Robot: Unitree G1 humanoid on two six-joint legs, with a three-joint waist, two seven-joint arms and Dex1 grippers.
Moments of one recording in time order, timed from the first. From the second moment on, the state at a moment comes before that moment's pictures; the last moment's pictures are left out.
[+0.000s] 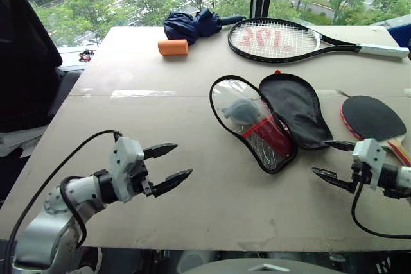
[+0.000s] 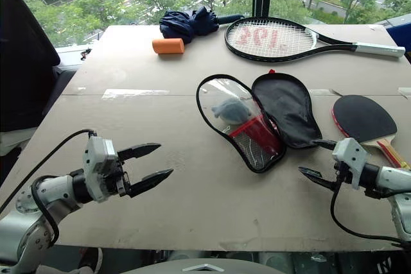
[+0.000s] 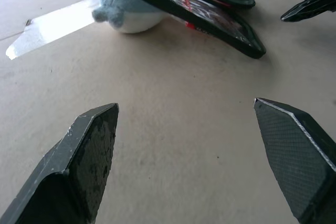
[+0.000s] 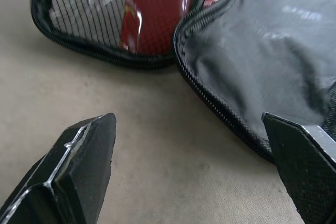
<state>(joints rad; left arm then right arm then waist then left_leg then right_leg) 0.23 0.76 0.27 -0.54 -0.66 0.39 -0.96 0.04 -0.80 -0.15 -0.02 0.25 0.01 1.06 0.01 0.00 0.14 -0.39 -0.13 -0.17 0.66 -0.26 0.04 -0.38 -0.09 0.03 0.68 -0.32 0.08</state>
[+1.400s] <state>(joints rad) -0.01 0.89 0.33 -0.57 -0.83 0.51 -1.06 -0.03 -0.97 0.09 -0.44 0.31 0.54 1.08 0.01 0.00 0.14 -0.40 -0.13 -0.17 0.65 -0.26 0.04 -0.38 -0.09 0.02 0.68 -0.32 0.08</state>
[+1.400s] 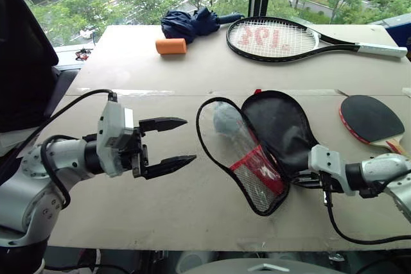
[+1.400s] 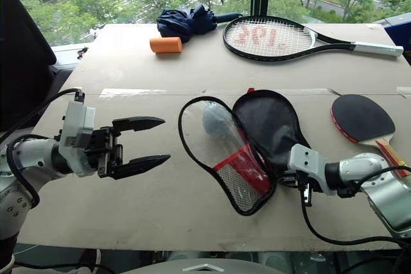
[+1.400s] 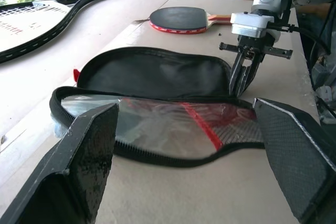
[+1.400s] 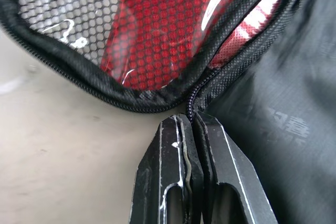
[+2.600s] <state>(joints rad) -0.26 0.91 0.19 -0.49 -0.83 0.55 -1.16 -0.11 -1.18 -0.27 0.26 0.25 0.68 1.03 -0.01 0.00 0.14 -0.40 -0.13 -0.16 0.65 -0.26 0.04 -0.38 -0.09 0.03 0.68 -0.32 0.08</state>
